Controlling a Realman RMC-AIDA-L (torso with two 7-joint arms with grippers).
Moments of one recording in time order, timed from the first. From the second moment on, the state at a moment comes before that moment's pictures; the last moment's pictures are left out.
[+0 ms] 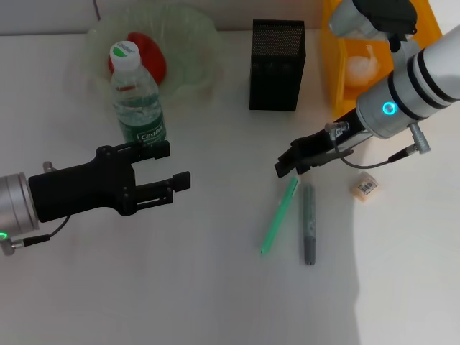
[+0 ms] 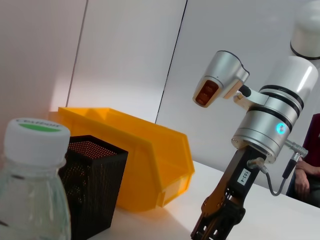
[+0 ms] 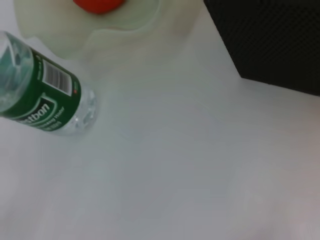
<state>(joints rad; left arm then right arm) -0.42 -1.98 1.10 0.42 1.48 1.49 -1.15 0.89 2.09 -1.16 -0.70 -2.47 -1.27 2.74</state>
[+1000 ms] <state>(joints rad) -0.42 -1.98 1.10 0.42 1.48 1.49 -1.15 1.00 2.08 -1.24 -0.68 -2.56 -1.31 2.78</state>
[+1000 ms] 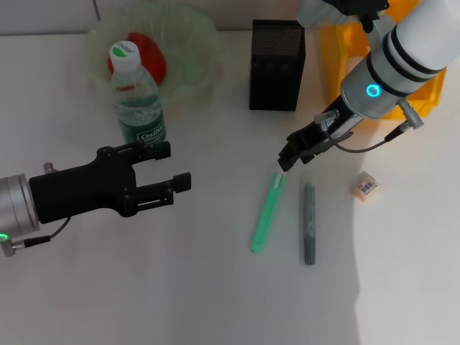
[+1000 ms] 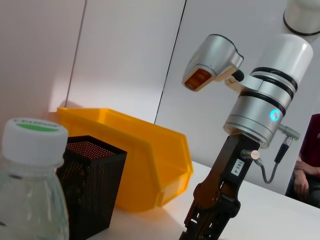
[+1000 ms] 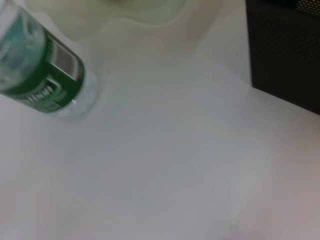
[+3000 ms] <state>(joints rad) -0.42 -1.99 1.10 0.42 1.48 1.46 -1.14 1.05 2.09 -1.49 -0.63 -2.48 -1.20 2.96</state>
